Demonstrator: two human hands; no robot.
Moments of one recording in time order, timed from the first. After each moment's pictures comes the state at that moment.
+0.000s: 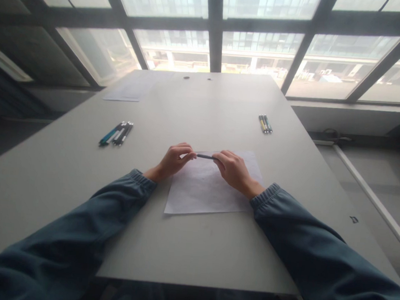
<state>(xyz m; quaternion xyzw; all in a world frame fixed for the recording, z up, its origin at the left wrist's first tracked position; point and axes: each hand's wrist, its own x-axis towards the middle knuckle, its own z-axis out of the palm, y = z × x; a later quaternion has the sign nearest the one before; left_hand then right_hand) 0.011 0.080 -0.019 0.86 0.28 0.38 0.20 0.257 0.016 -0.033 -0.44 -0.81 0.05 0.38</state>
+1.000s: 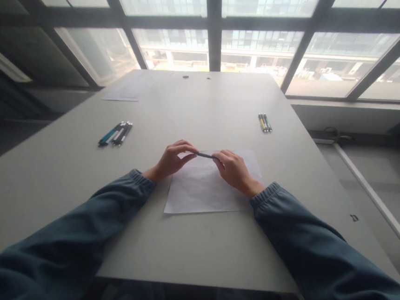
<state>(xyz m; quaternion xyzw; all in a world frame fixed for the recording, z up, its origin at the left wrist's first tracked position) 0.009 0.079 -0.017 0.86 0.23 0.43 0.17 0.255 0.015 -0.031 -0.45 -0.81 0.05 0.37</state>
